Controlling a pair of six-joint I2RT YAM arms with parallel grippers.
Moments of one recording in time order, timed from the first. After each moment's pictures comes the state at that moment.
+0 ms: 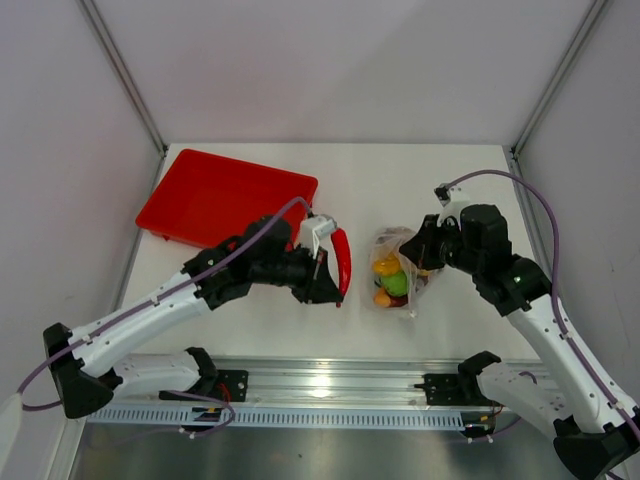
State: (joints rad) left arm -0.87 1.11 1.09 -0.54 0.41 -0.50; right arm 0.46 0.88 1.01 -0.62 -0.22 0.40
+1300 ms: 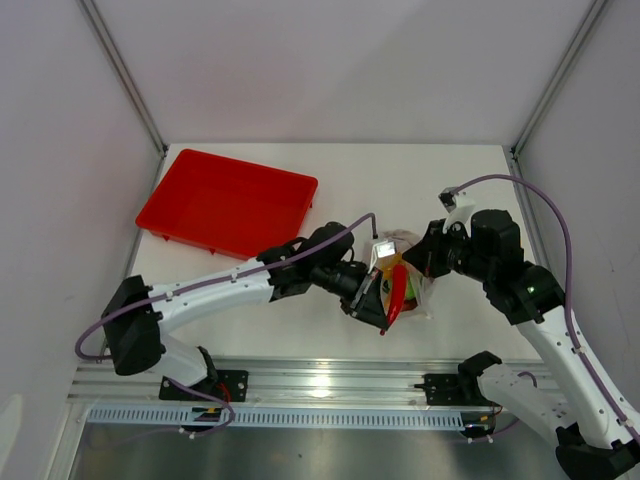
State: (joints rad) left arm -1.06 1.44 1.13 -0.25 0.71 -0.58; right arm 0.46 0.83 1.05 -0.70 -0.28 0.34
